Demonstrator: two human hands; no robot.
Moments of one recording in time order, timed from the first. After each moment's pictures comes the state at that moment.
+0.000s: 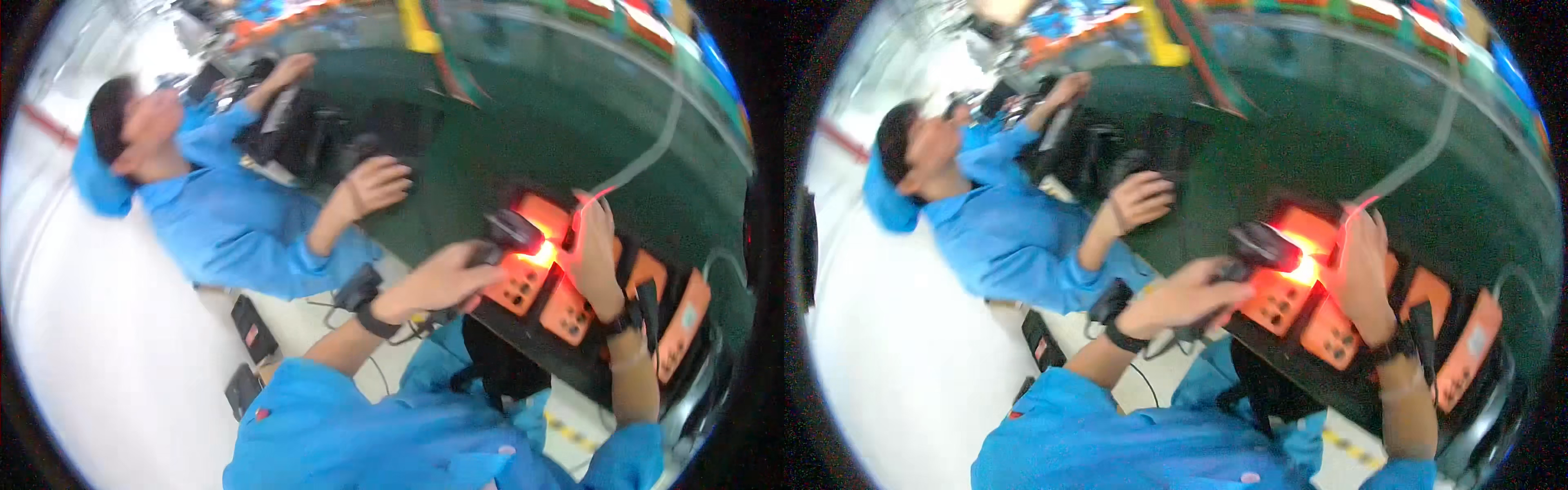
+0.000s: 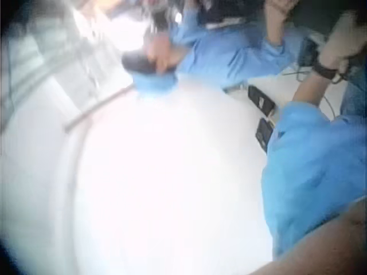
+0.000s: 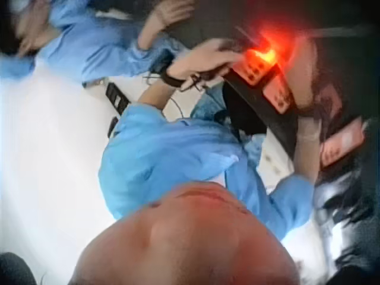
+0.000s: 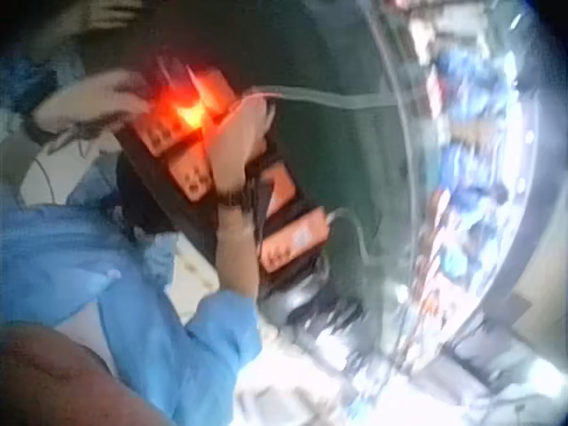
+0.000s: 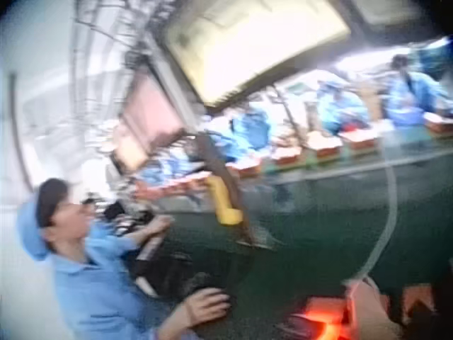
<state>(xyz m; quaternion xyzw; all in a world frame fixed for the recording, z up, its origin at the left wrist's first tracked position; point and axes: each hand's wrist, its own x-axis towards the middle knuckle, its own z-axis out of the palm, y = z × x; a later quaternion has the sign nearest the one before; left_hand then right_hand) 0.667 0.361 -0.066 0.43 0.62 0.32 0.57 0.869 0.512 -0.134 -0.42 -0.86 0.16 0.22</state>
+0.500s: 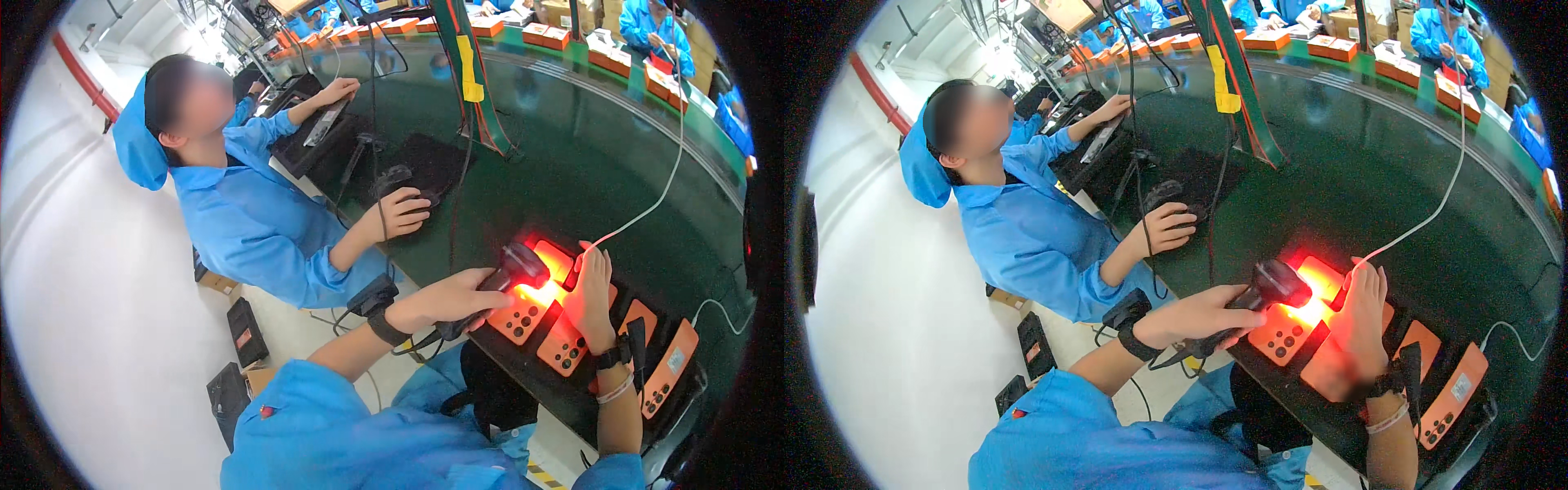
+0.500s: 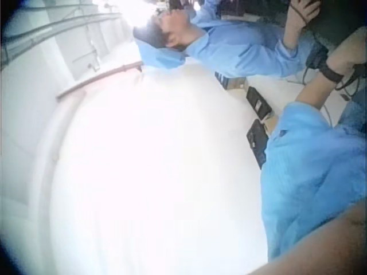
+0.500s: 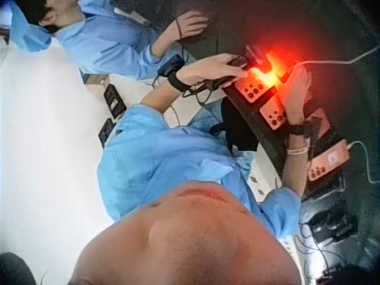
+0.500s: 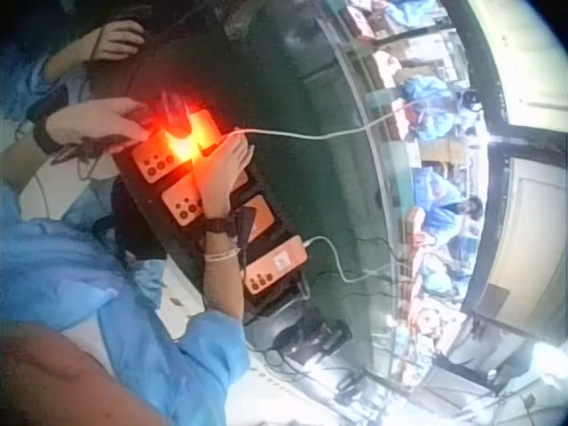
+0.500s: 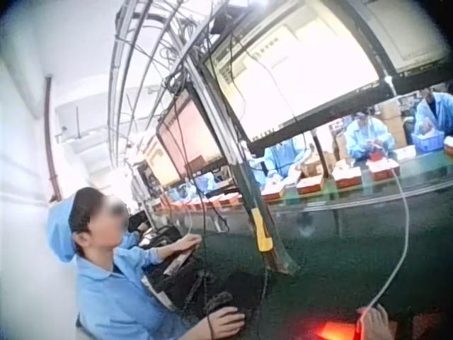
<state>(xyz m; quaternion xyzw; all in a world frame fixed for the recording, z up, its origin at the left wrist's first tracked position) 0.656 0.368 -0.065 0.44 0.55 0.35 0.61 0.871 0.516 -0.143 -0.35 -0.88 0.14 0.30</state>
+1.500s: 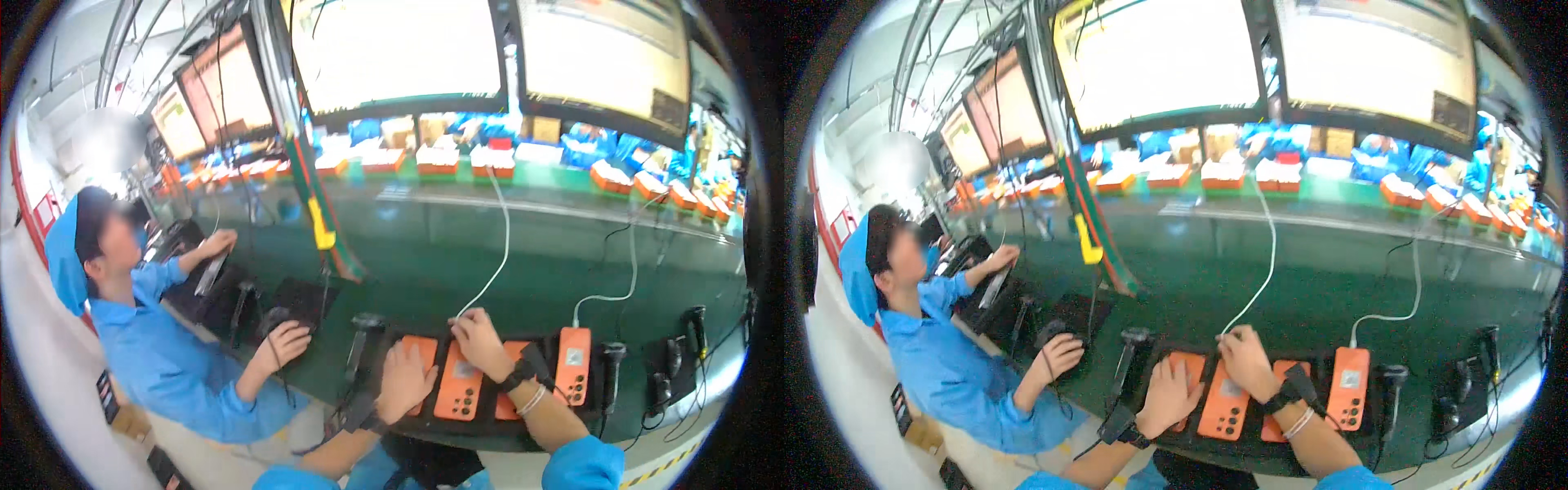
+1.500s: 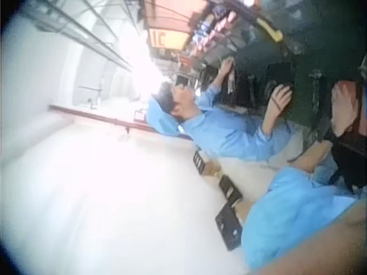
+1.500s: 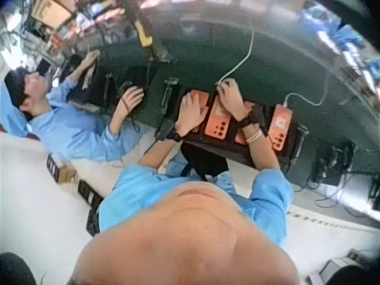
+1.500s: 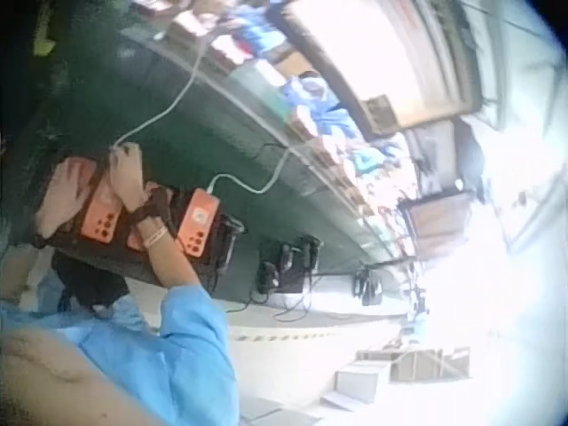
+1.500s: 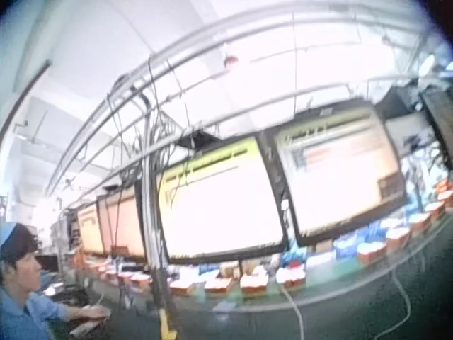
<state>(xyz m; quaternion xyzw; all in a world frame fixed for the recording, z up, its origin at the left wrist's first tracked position) 0.741 0.423 -0.133 0.73 0.63 0.24 -0.12 0.905 0.536 -0.132 -0.35 -0.82 0.15 0.42</state>
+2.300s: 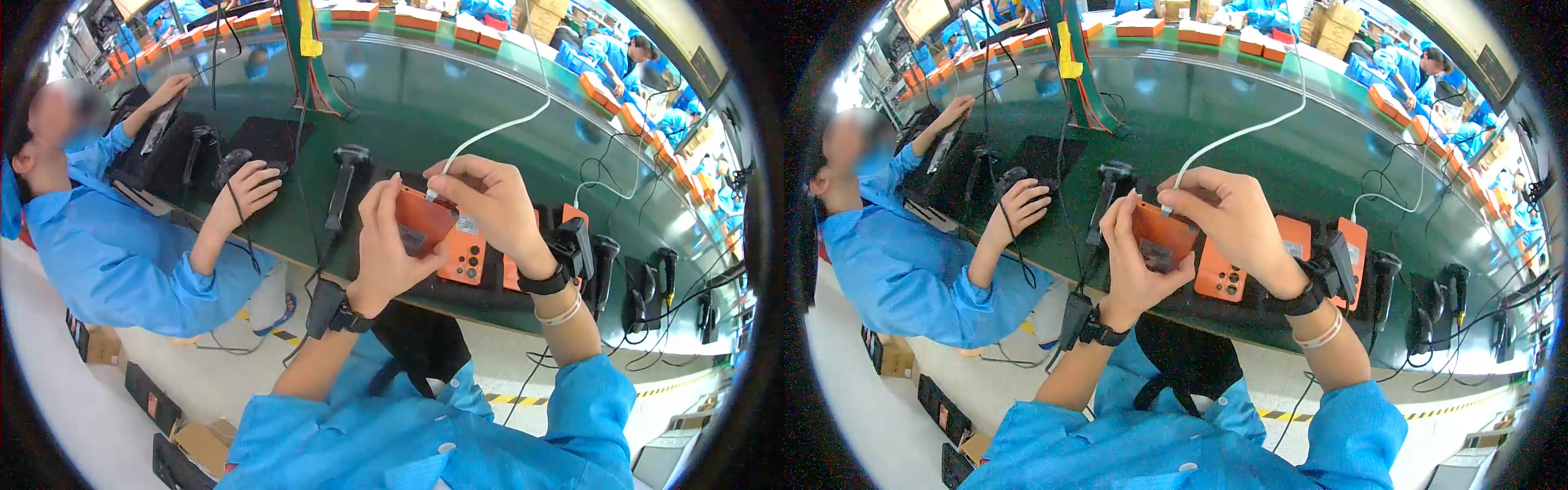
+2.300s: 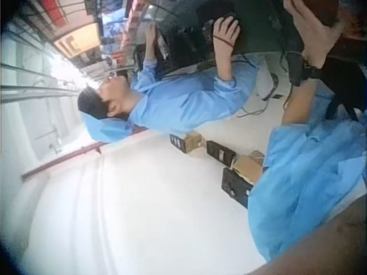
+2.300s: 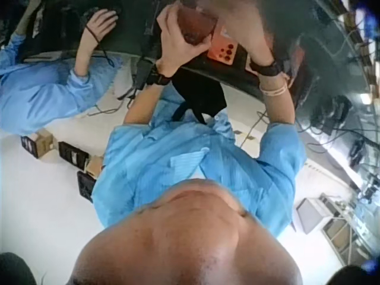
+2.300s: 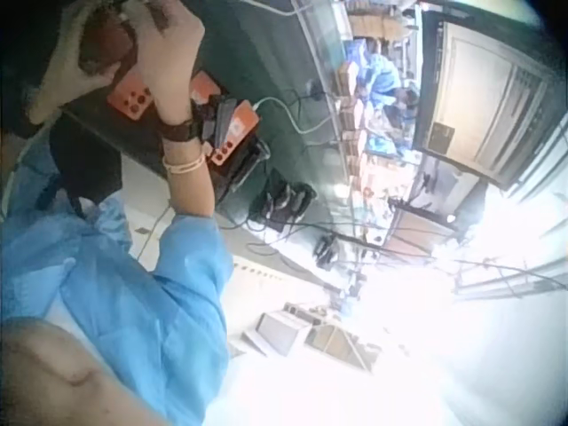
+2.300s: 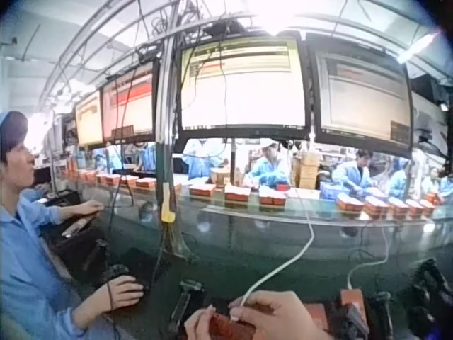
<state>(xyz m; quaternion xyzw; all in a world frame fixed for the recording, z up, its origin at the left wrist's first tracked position) 0.730 0.372 -0.111 0.64 0.49 0.58 -0.04 0.871 0.435 -0.010 -0.30 -0.74 0.48 0.38</state>
